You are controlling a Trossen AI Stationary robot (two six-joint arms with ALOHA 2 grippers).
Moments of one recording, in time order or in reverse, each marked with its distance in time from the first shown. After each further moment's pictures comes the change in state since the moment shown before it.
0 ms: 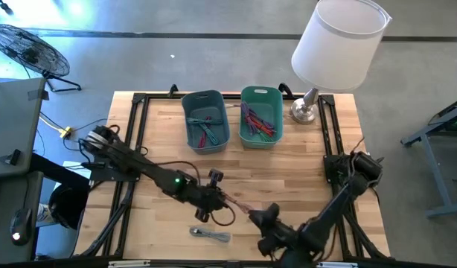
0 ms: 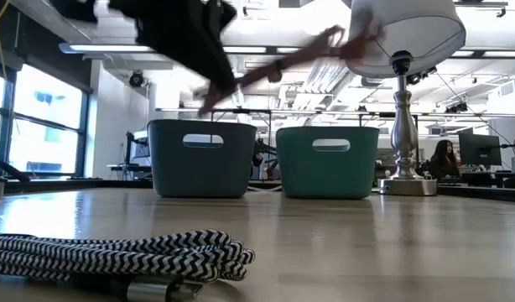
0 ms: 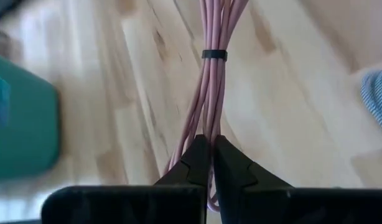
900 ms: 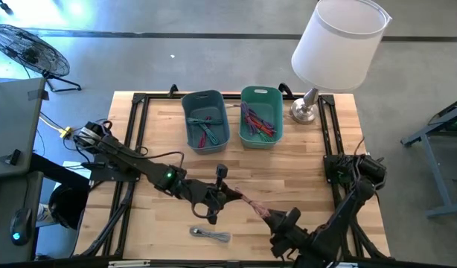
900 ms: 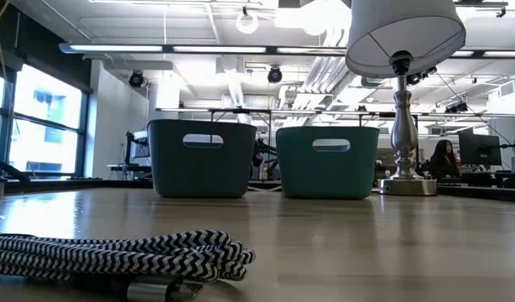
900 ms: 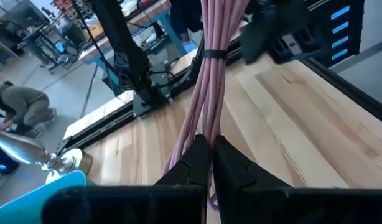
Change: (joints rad) left arm -0.002 -0.092 -0.001 0.451 -0.043 0.238; right arm 0.092 0.000 0.000 -0.235 0.319 0.238
